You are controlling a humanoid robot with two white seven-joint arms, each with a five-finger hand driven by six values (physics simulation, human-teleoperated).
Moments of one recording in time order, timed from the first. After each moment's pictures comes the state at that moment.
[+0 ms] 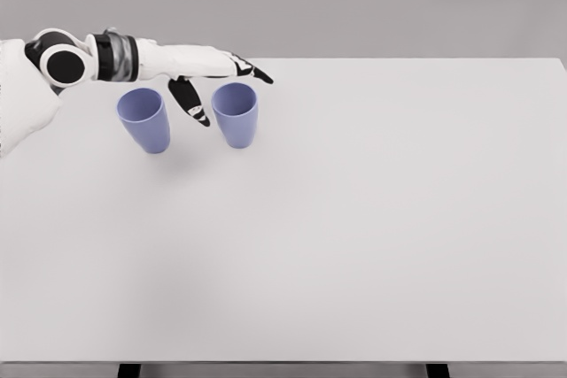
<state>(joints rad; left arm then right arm) -1.14 0.49 -1.08 -0.92 -0.05 -0.61 -0.61 -0.01 0.00 -0.07 0.14 0.08 -0.15 0.14</state>
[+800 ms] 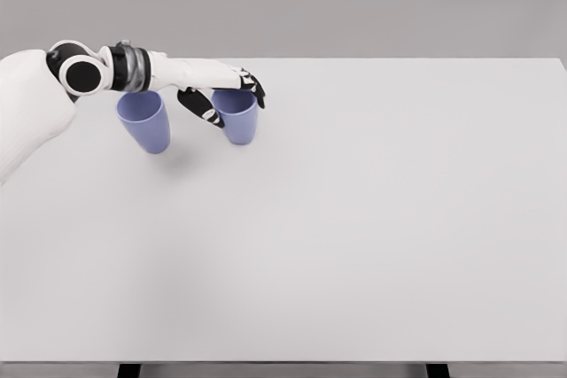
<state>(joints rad) -1.12 0.43 -1.07 -0.84 -0.10 -0.61 -0.61 -0.01 0.00 -0.07 0.14 0.08 -0.15 0.14</state>
